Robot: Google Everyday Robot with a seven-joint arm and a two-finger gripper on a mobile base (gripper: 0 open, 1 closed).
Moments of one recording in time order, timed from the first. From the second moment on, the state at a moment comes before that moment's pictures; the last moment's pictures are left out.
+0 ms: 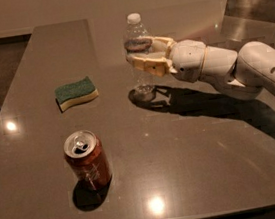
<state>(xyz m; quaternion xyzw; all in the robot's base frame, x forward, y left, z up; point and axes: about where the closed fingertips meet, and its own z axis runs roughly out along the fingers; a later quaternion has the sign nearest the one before) 0.601 -0.045 0.948 -0.39 0.53 0.37 0.65</state>
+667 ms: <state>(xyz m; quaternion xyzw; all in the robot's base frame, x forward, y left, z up) 0.604 -0.051 0.937 -0.39 0.55 0.35 0.66</state>
